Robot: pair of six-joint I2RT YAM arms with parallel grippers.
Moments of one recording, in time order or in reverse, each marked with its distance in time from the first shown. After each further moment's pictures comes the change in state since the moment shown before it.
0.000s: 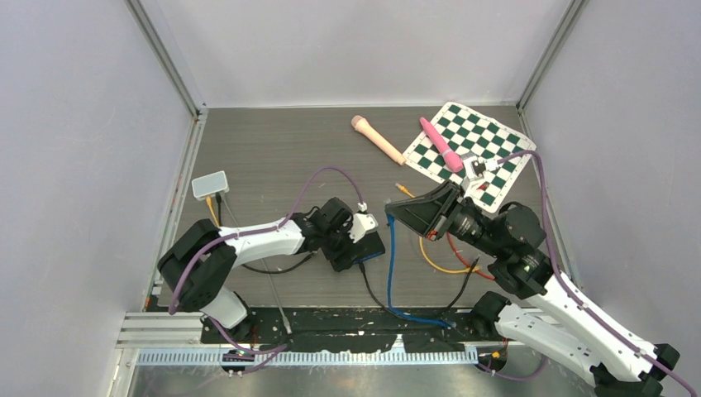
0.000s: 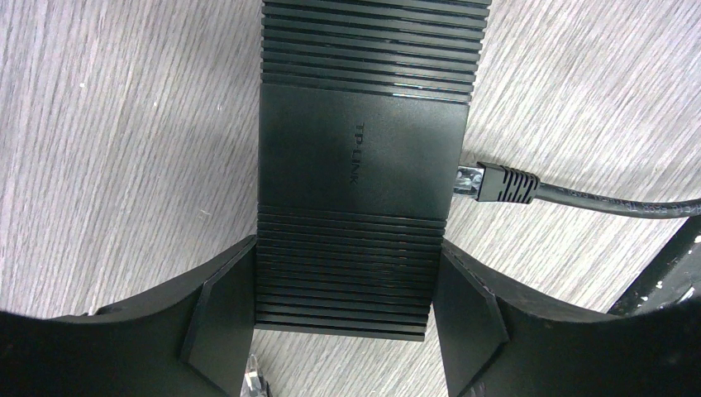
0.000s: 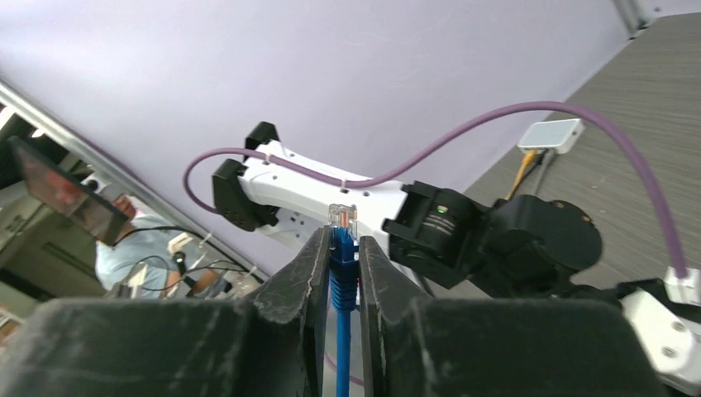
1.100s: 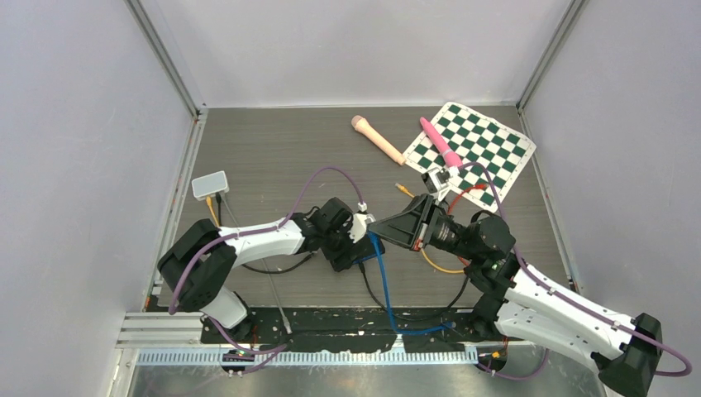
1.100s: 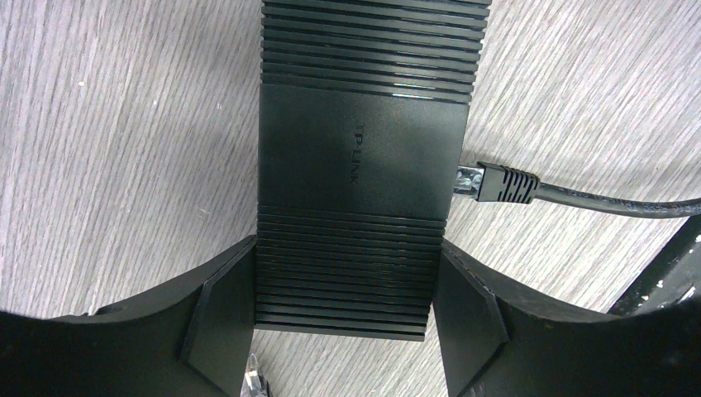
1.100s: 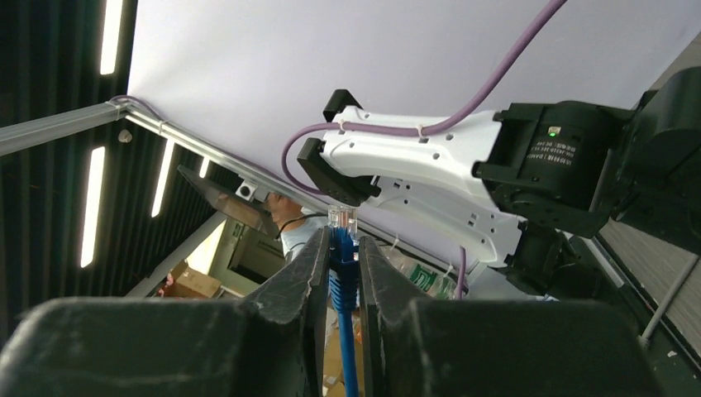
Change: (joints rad) left arm 0.000 0.000 0.000 -0.003 -0.001 0.000; right arm 0.089 0.111 -0.185 0.394 -0.077 0.494
